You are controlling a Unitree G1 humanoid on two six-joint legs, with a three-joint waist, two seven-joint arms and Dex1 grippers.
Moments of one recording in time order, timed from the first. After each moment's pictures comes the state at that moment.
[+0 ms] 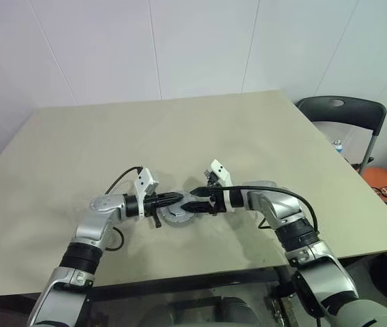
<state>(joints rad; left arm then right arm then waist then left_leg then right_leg) -0.40 0.39 -0.12 0.33 -0.30 0.21 -1.07 -0.63 -0.27 0.24 0.28 0.25 0.78 1.01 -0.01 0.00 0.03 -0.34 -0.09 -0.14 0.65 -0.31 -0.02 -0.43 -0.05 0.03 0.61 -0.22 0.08</state>
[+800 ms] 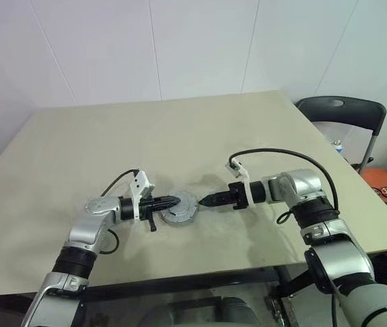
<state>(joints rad) -0.36 0.43 -0.11 0.26 -0.32 0.26 -1.11 -0.80 -0.38 0.18 0.50 0.40 1.17 1.13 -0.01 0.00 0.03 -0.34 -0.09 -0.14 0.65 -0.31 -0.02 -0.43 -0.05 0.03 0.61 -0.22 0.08</state>
